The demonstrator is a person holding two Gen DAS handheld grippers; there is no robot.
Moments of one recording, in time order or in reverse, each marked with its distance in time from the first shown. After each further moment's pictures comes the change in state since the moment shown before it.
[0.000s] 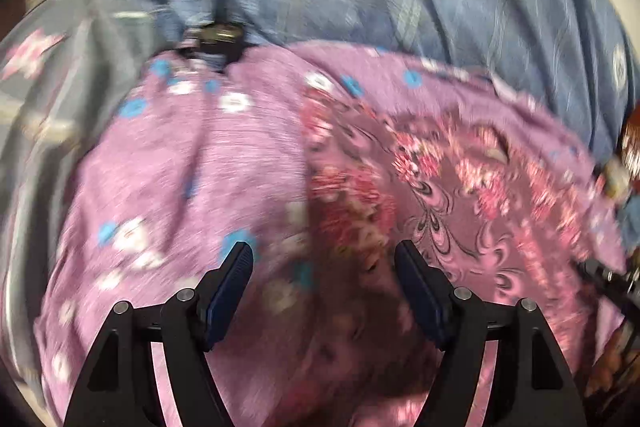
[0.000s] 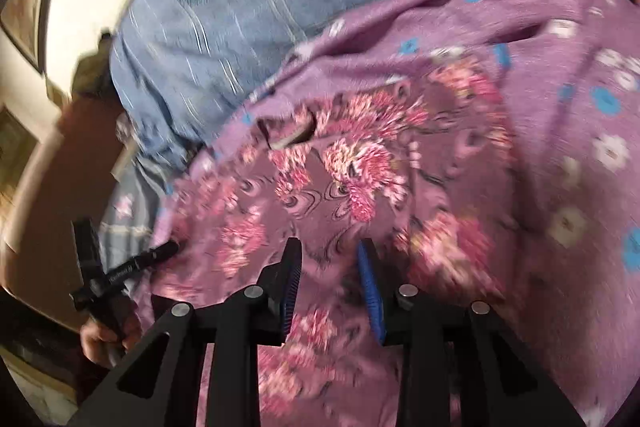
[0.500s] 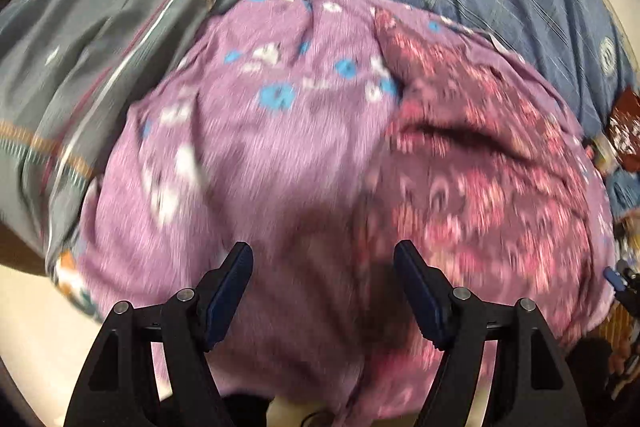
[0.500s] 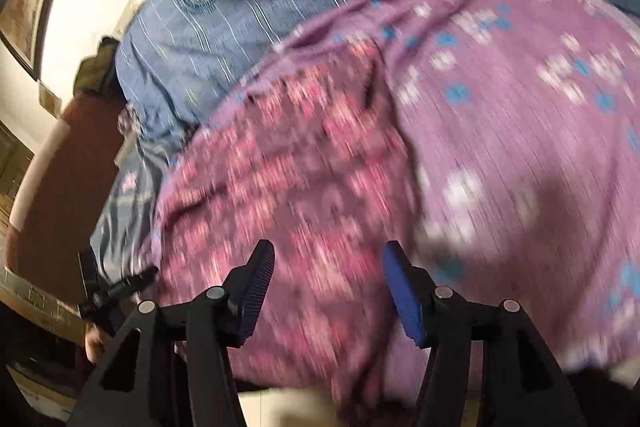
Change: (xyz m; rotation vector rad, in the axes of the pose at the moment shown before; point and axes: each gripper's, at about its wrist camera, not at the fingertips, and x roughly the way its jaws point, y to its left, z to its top) left arm -0.110 0.050 -0.134 -0.038 0.107 -0.006; right arm -0.139 -0.012 -0.104 0.037 0.020 -0.108
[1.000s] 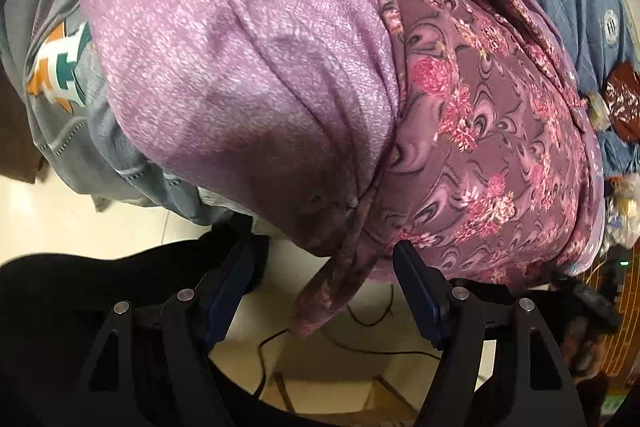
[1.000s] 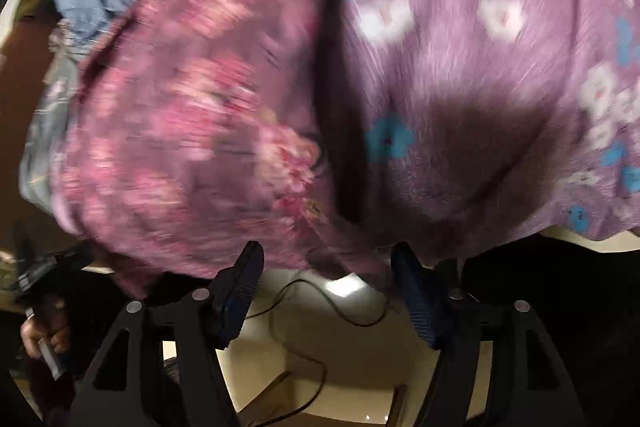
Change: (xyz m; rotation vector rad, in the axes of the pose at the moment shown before) left arm -0.007 0.020 -0.104 -0.090 0.229 -0.064; right arm 0.060 -0.029 -0.122 0.024 0.290 -0.249
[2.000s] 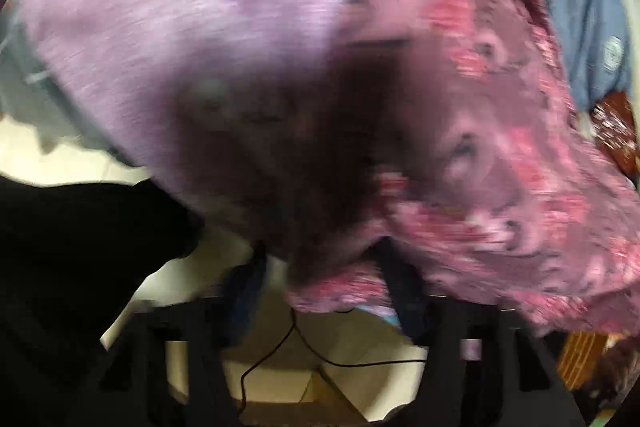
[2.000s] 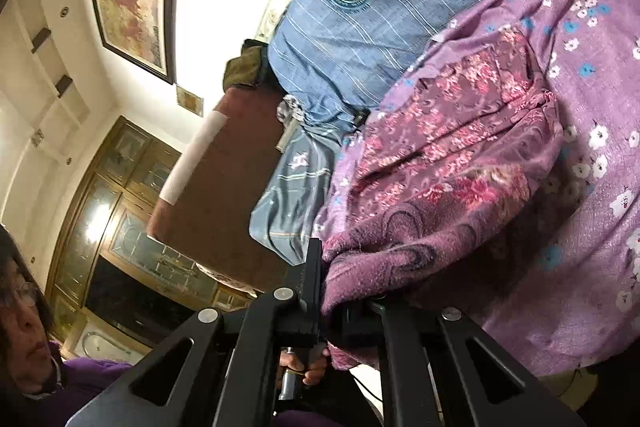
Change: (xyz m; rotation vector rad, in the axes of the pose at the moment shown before) left arm 0.052 -0.018 -0.027 -0.162 0.086 -0.147; right arm -0.190 0.057 0.034 -0.126 -0.264 0.816
